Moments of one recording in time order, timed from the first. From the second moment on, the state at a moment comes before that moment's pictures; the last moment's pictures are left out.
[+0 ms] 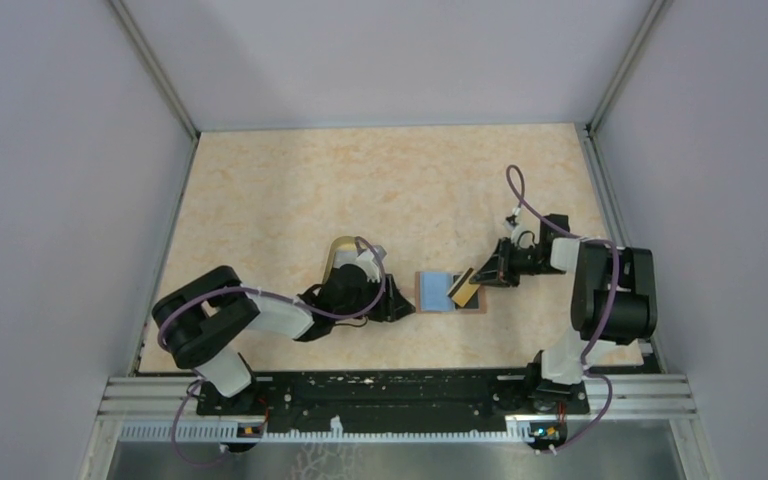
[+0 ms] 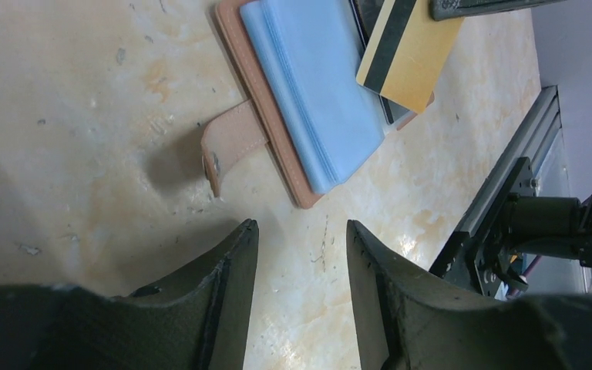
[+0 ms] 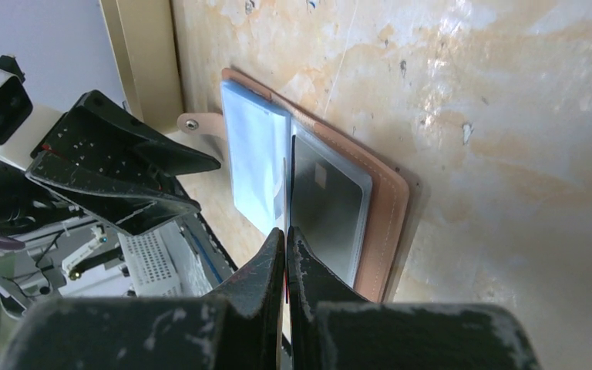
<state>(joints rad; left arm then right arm) -0.95 1.63 0.46 0.70 0.10 -0.79 -0.14 1.62 0.67 -0.34 -0.99 0.11</state>
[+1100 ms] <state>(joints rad) -0.99 1.77 0.81 0.30 -0.09 -0.69 -0.05 1.73 0.92 -0.61 -0.93 -0.19</state>
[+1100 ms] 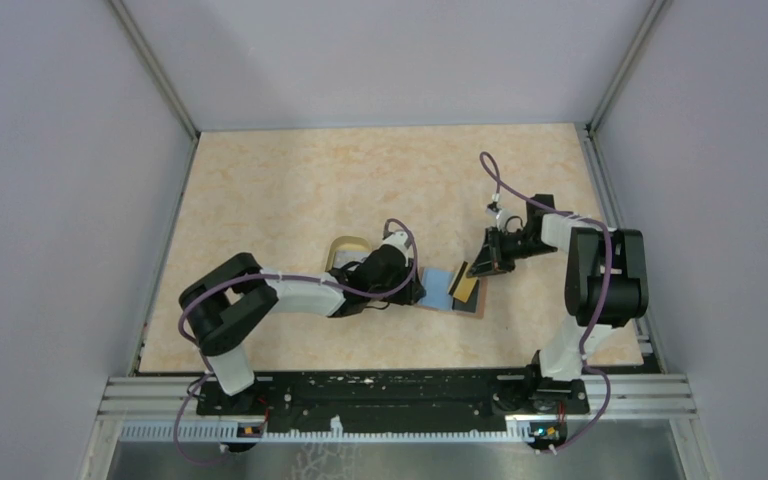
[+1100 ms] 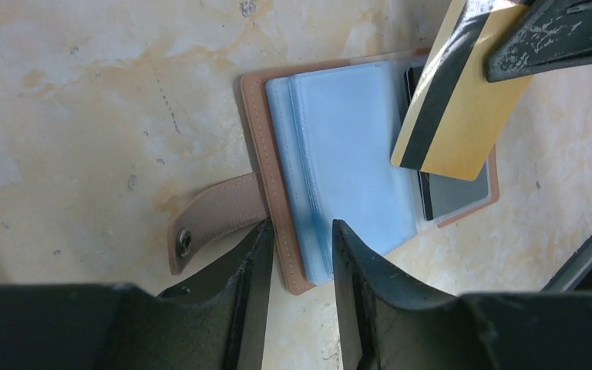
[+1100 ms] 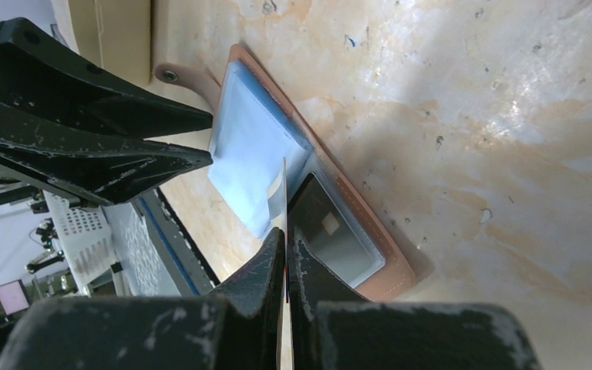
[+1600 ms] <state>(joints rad) -0.99 1.80 0.85 0.28 -0.10 -0.68 -0.02 1.74 0.92 -0.61 -0.90 -0.18</state>
